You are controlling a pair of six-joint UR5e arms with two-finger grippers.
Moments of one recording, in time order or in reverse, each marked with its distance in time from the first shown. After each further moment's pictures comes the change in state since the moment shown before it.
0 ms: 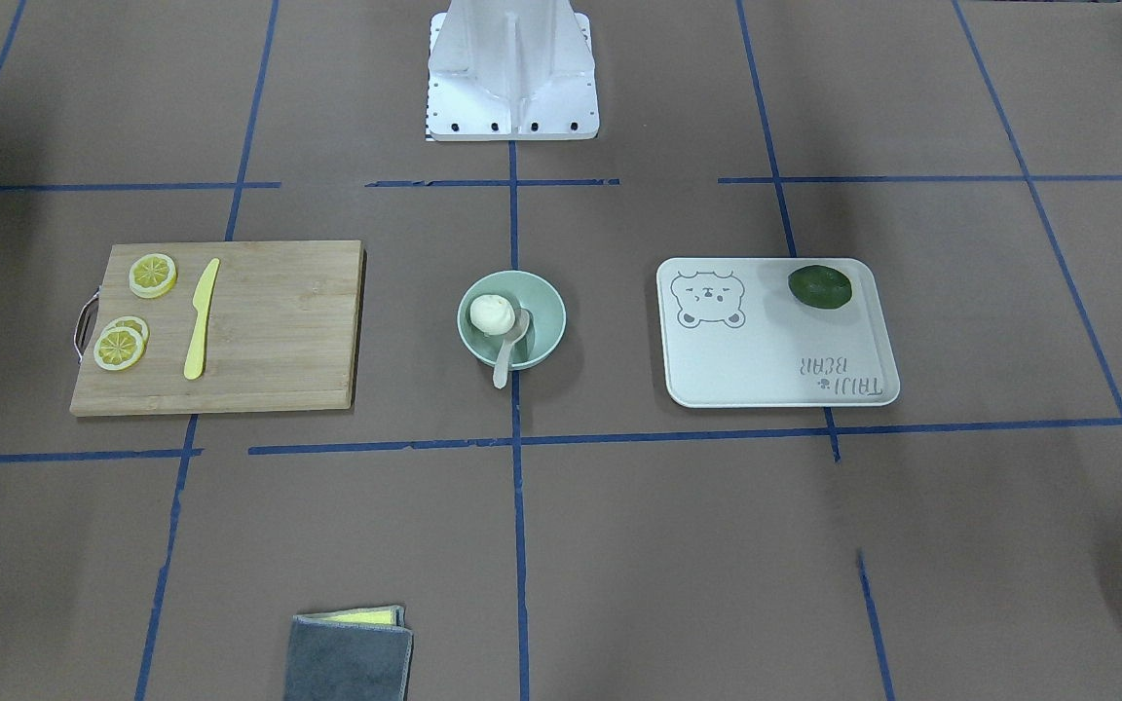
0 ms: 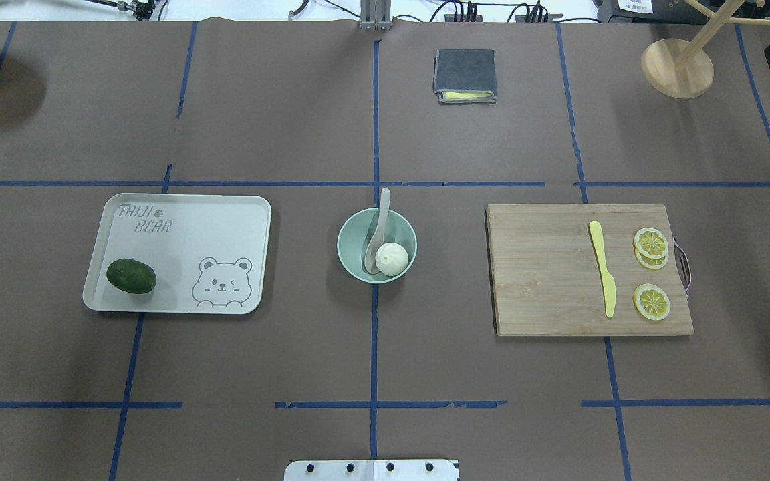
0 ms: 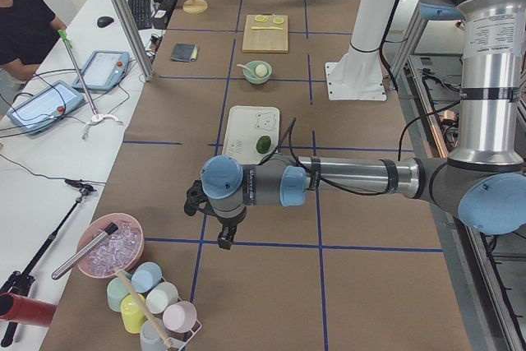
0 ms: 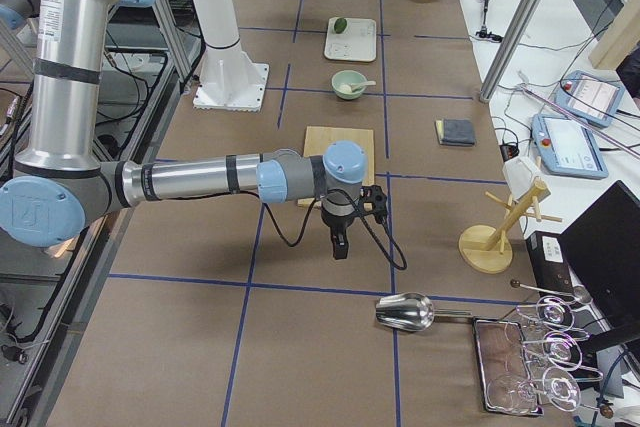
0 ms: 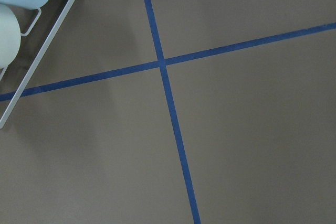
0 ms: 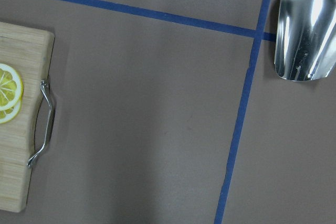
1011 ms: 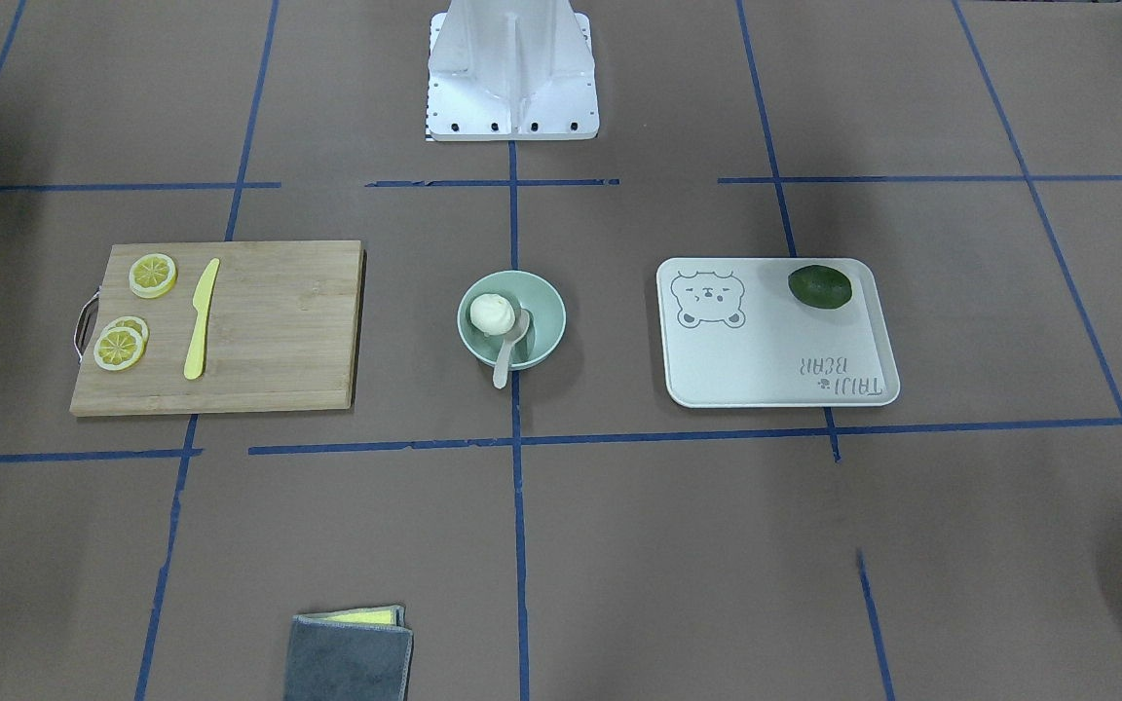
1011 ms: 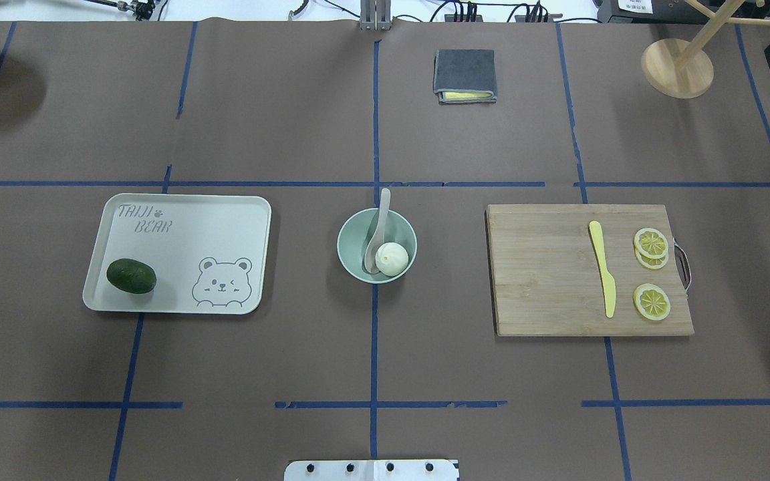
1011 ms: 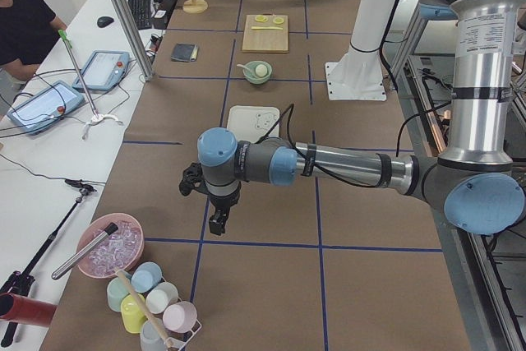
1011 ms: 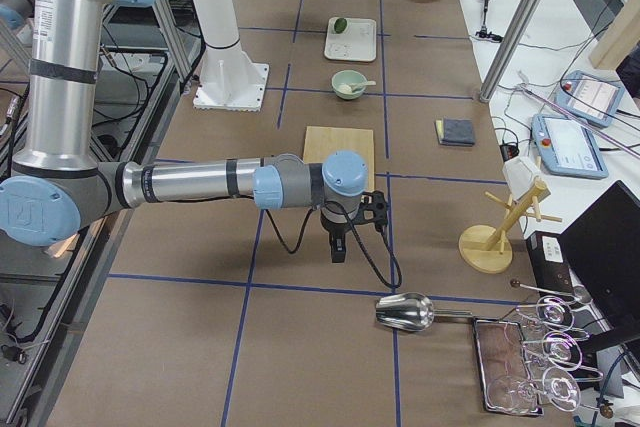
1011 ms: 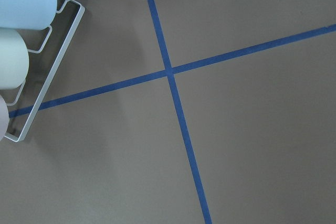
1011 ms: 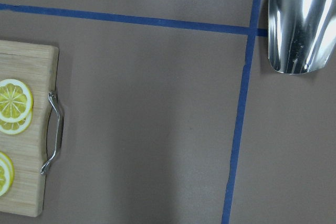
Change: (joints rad) left arm 0.075 -0.032 -0.067 -0.012 0.143 -0.044; right arm 0.061 0.008 -0.032 -0.006 0.066 0.008
